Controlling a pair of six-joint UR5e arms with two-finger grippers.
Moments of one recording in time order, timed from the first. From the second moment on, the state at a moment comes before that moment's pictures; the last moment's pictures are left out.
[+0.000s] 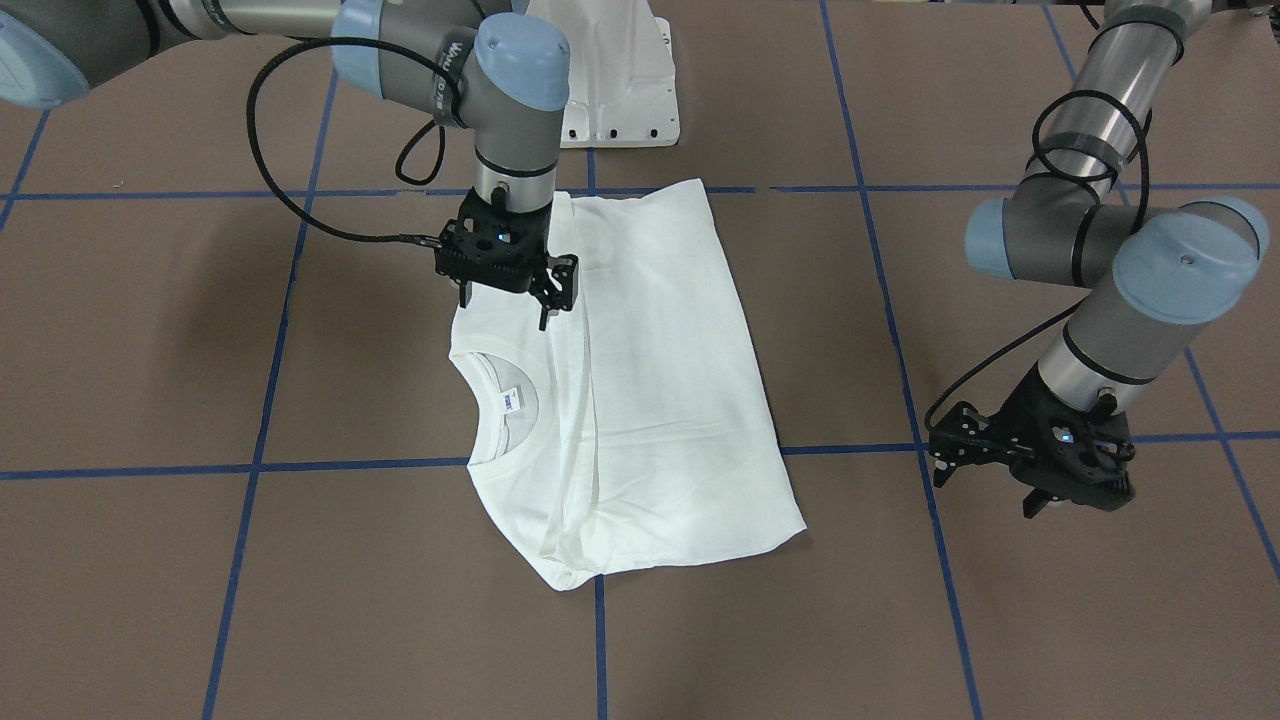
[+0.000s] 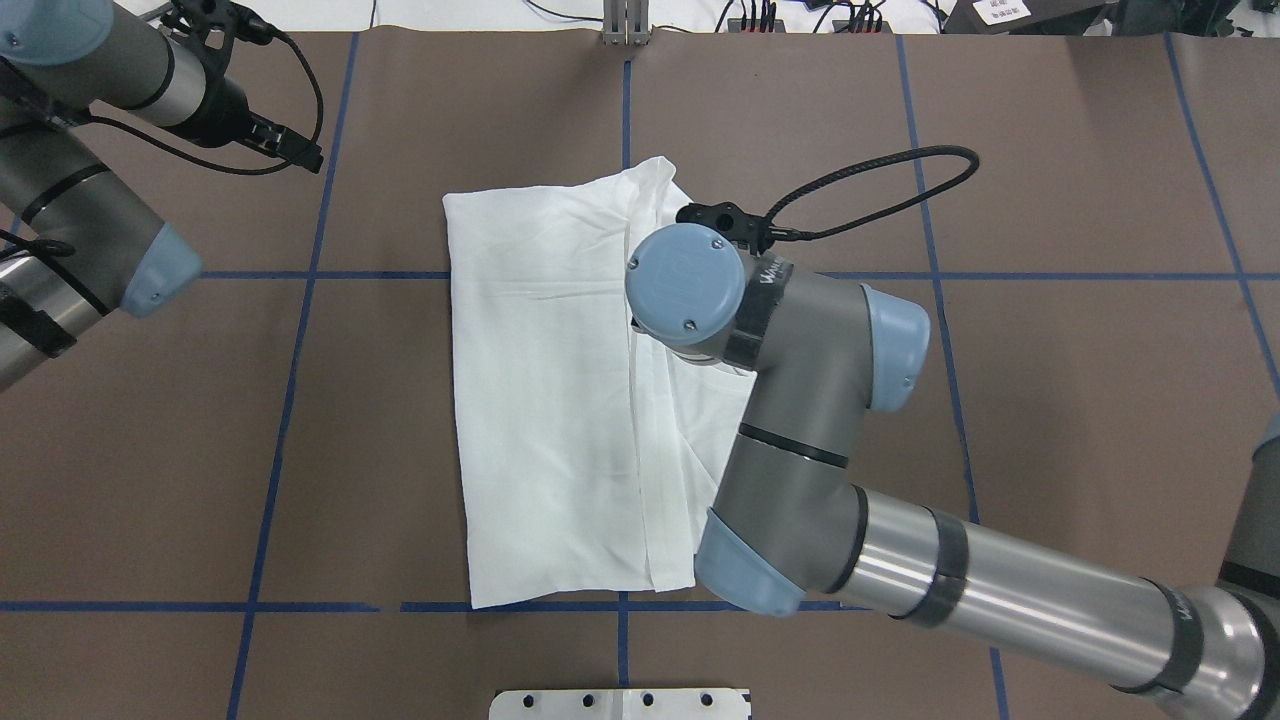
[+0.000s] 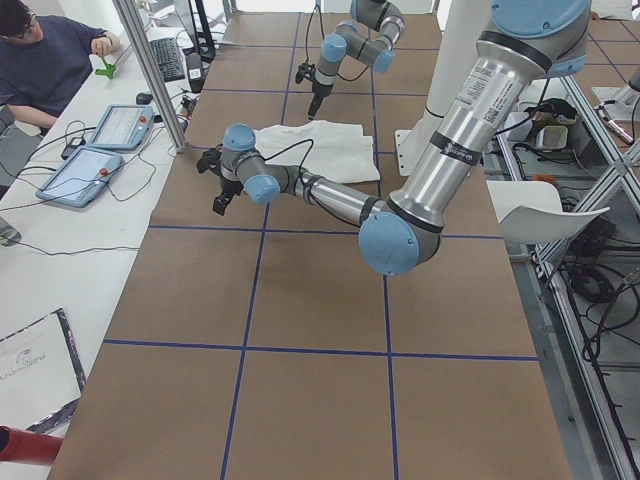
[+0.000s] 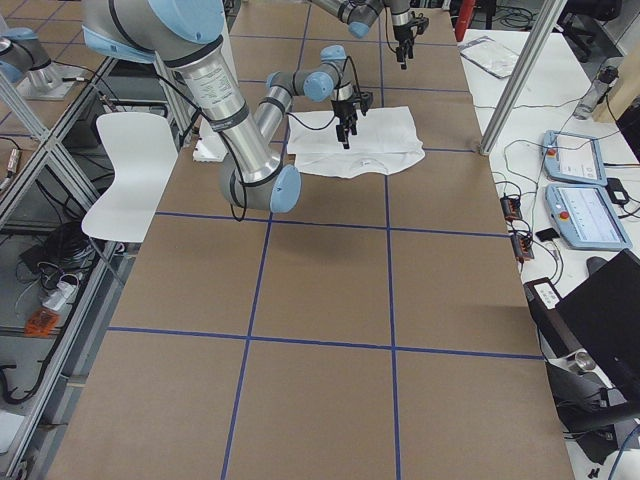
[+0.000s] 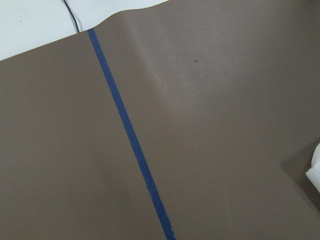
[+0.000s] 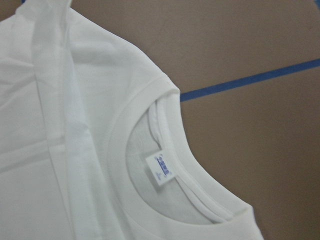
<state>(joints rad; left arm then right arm) -1.02 -2.07 -1.36 -2.14 -2.06 -0.52 0.49 -0.79 1.61 -1.74 1.59 1.49</state>
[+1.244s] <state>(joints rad) -1.02 -2.04 -1.39 -2.14 -2.06 -0.51 0.54 -0.46 1.00 -1.57 1.57 1.38</state>
